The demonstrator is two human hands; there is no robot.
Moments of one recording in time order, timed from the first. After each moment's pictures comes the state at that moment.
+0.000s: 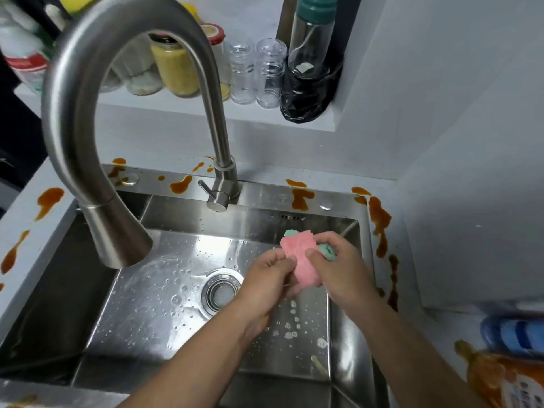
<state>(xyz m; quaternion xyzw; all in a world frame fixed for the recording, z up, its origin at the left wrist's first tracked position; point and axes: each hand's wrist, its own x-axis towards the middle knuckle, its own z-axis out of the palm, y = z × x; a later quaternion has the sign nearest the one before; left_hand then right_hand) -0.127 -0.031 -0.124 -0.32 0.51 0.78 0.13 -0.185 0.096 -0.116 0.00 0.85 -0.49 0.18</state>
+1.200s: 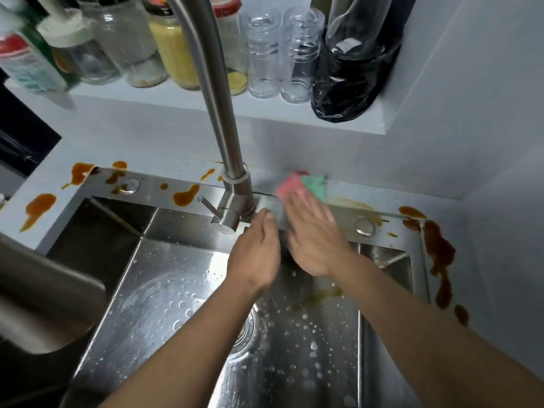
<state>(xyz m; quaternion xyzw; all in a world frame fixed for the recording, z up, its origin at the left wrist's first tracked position) -0.216 -0.096 -0.167 -0.31 0.82 0.49 0.00 -0.311 0.009 -0.211 -0.37 0.92 -0.08 0.12</state>
